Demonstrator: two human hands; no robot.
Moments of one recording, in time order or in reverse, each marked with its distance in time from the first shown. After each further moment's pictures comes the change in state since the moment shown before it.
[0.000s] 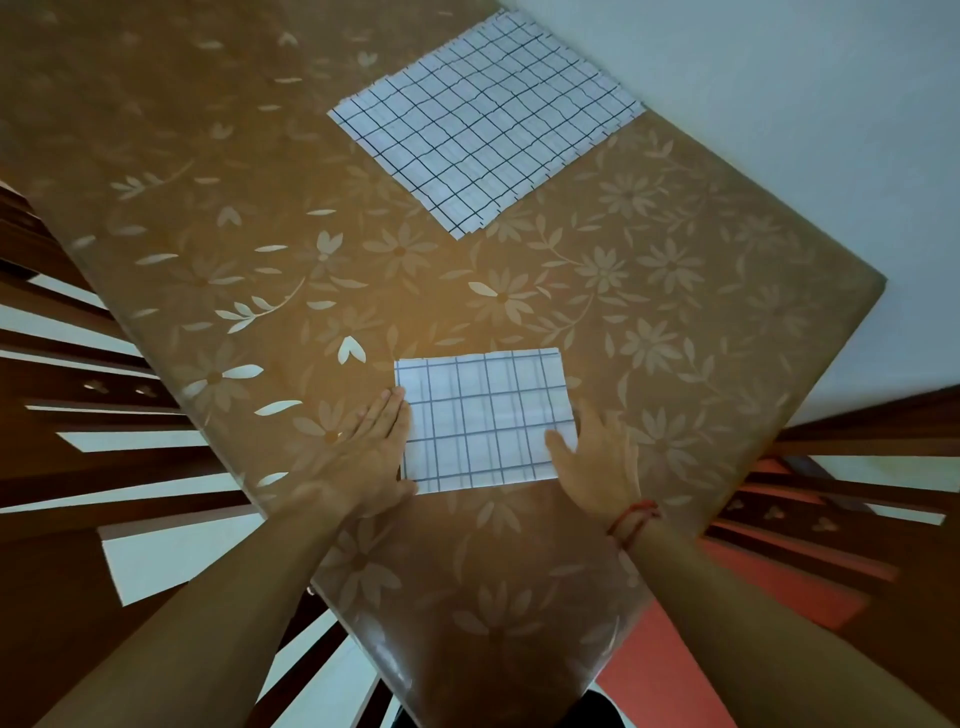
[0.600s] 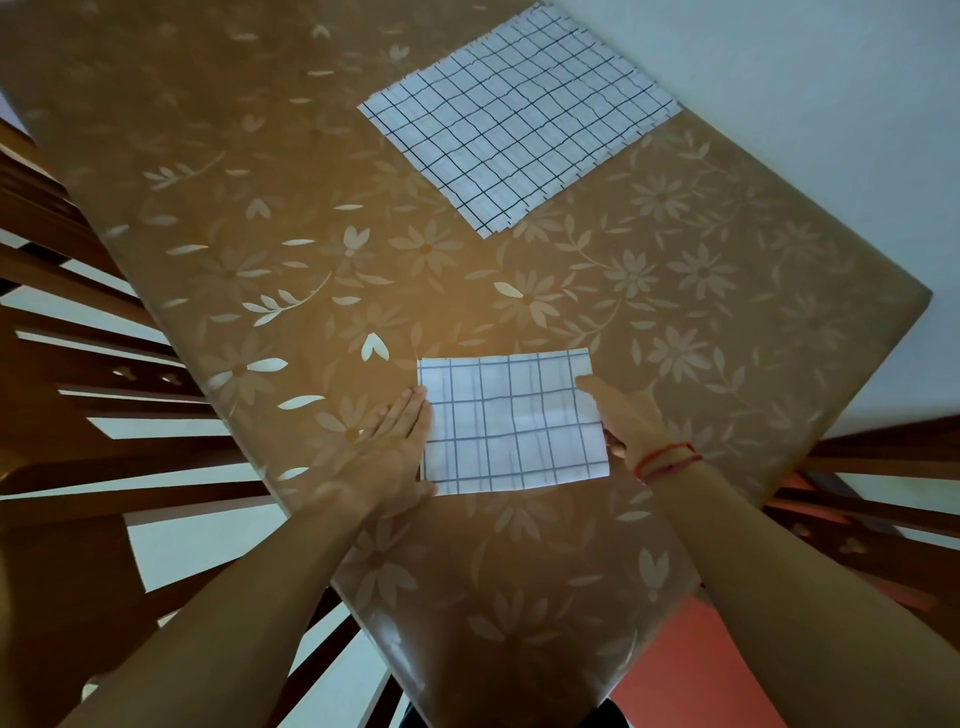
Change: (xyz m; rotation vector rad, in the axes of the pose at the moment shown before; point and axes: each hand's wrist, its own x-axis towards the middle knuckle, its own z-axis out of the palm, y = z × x) left_hand 0.000 -0.003 0.002 -0.024 0.034 0.013; right_hand 0.062 -0.019 -0.022 0.688 -0.295 0.567
